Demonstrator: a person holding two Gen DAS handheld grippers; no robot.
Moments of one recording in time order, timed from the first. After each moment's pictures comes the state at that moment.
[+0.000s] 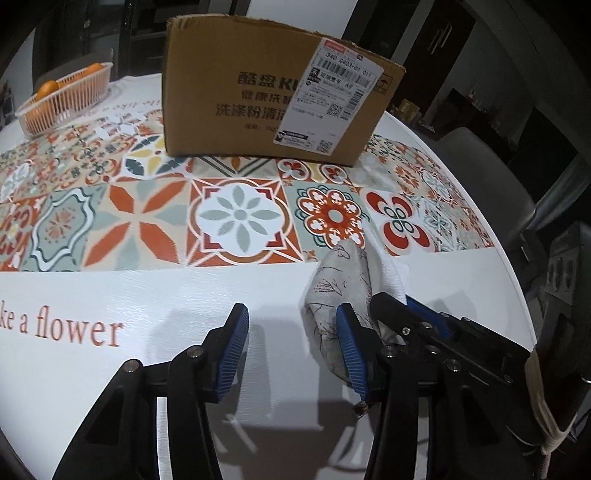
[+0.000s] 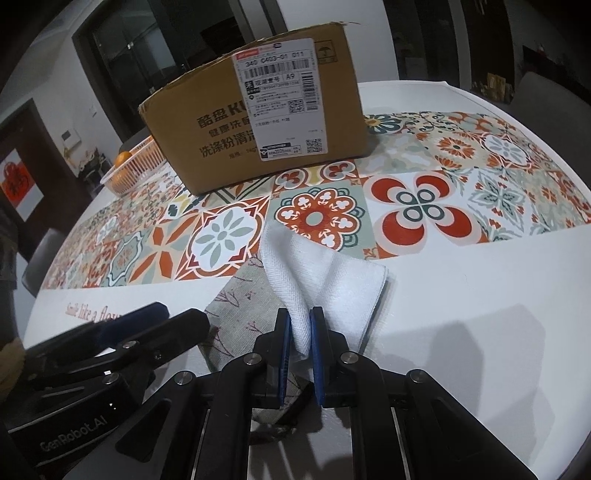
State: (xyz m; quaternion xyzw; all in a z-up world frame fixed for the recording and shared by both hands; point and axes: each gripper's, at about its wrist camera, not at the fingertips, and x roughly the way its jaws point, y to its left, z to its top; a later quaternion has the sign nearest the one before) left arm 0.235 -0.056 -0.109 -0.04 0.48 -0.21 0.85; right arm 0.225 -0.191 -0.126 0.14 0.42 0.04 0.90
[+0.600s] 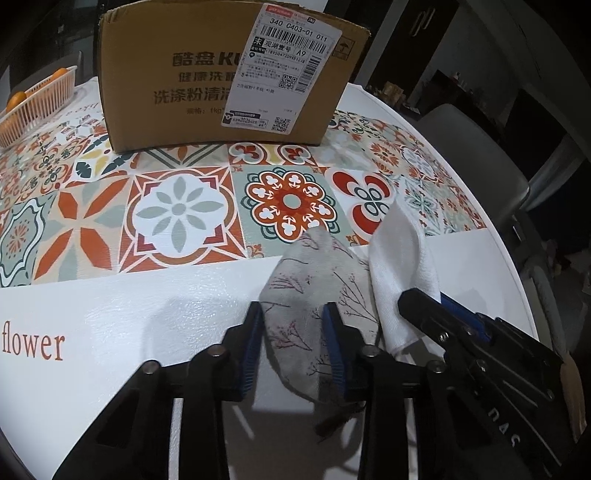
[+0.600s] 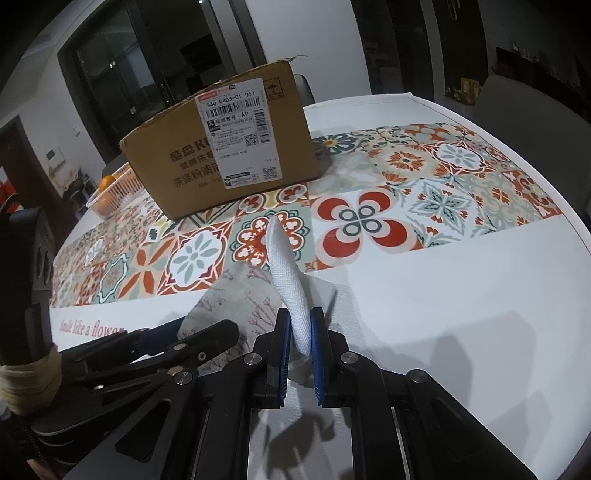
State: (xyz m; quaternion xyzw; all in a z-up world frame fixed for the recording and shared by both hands) left arm 0.243 -0.099 -0.123 -0.02 0.49 -0.23 0.84; right arm 0.202 -0.222 -0.111 0.14 0.40 -0.01 0.91
